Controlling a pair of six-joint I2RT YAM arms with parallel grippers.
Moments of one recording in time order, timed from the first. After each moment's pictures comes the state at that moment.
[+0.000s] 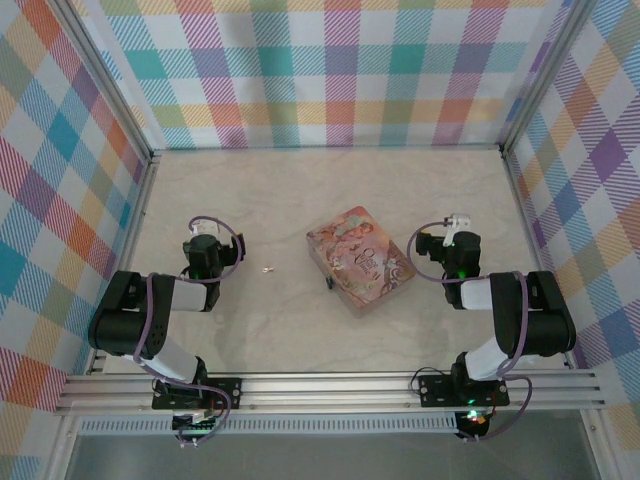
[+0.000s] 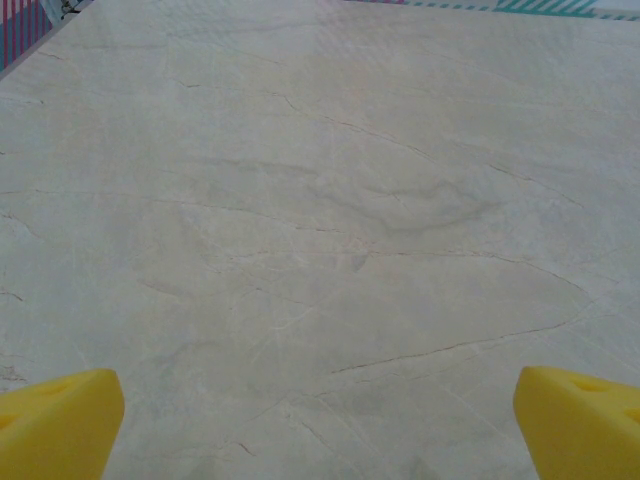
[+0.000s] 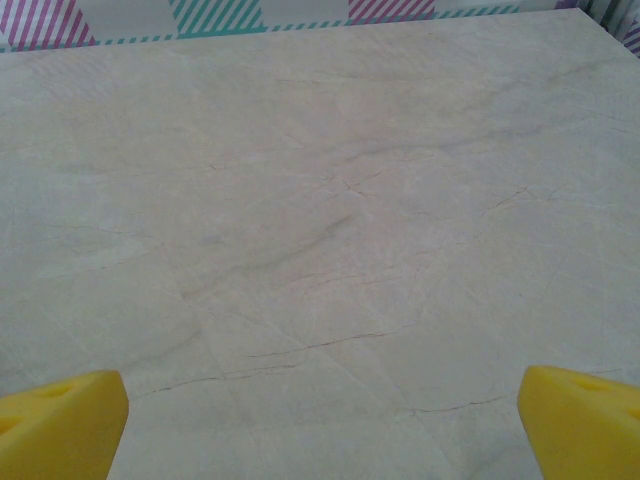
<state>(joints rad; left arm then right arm) -0.10 1.56 0.39 0.73 -0.23 -0.13 0.04 1.54 0.37 0.76 0.06 0.07</state>
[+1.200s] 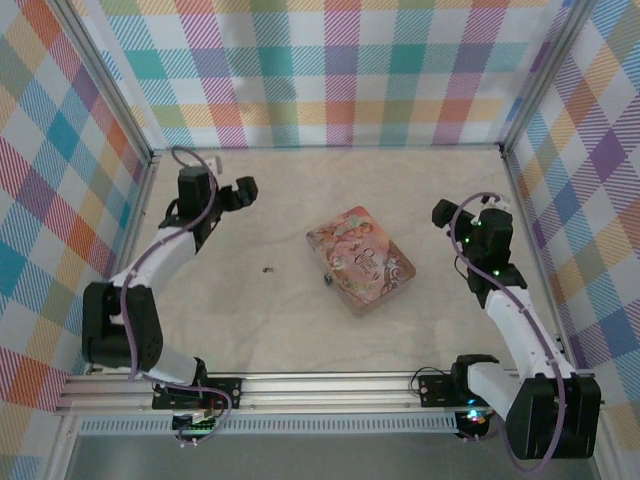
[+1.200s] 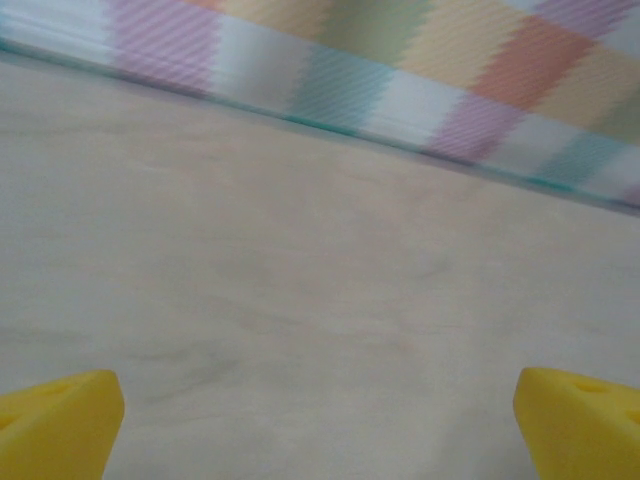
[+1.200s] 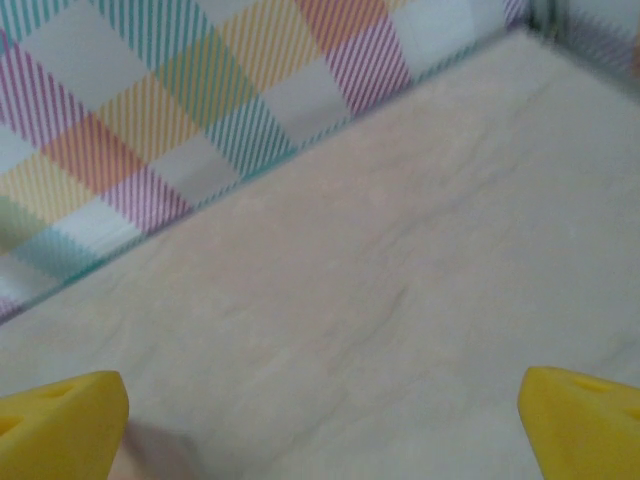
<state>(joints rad) -0.10 1.53 1.07 -0.04 0.19 -0.37 0.02 0.98 0.63 -0.07 -0.03 0.53</state>
